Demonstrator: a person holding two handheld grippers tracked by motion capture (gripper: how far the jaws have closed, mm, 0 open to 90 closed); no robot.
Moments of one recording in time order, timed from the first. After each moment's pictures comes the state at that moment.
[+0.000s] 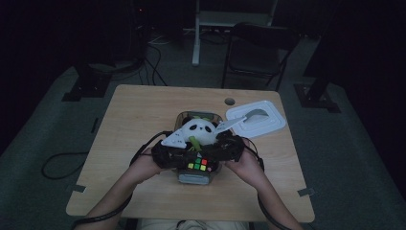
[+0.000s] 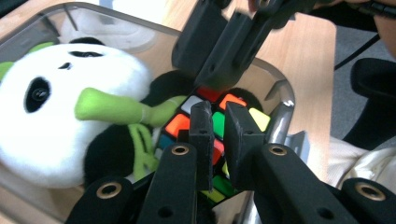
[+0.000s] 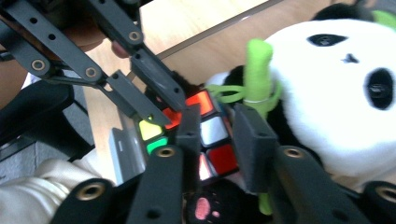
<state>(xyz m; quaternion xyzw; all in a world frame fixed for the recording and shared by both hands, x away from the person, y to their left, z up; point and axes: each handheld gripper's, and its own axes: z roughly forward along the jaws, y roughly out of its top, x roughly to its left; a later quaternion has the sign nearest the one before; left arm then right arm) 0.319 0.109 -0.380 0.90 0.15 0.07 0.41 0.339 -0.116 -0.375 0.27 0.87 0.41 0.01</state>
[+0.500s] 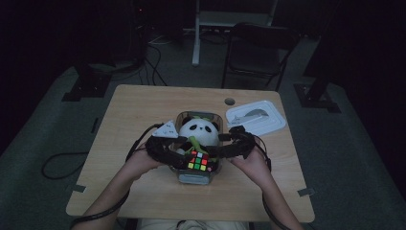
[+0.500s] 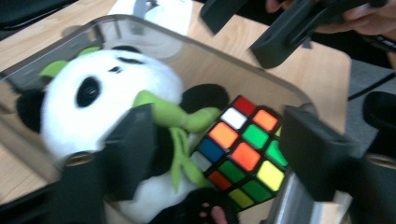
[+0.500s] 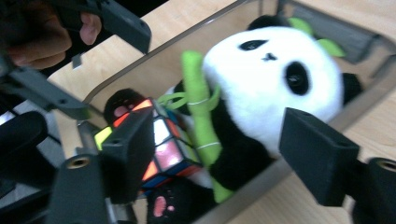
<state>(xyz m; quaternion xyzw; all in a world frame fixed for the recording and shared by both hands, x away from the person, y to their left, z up) 0.332 0.125 -0.374 0.87 0.21 0.08 0.44 0.347 -0.147 -0.378 0.34 0.83 0.44 0.04</state>
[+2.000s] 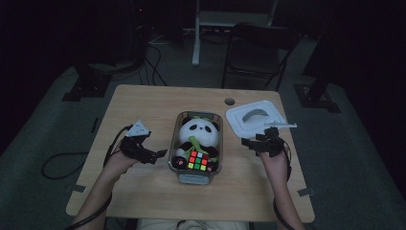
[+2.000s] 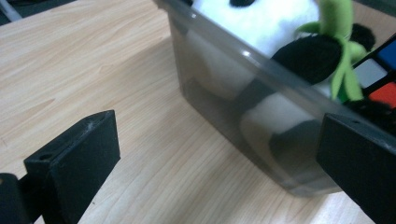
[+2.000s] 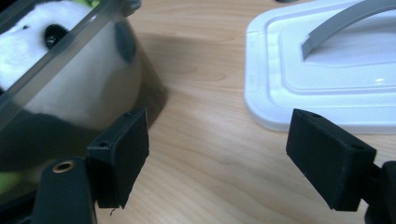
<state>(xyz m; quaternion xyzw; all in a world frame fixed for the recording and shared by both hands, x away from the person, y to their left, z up) 0.353 0.207 -0.425 0.84 0.33 0.14 0.41 0.383 -0.255 -0.451 0.52 0.73 0.44 0.10</state>
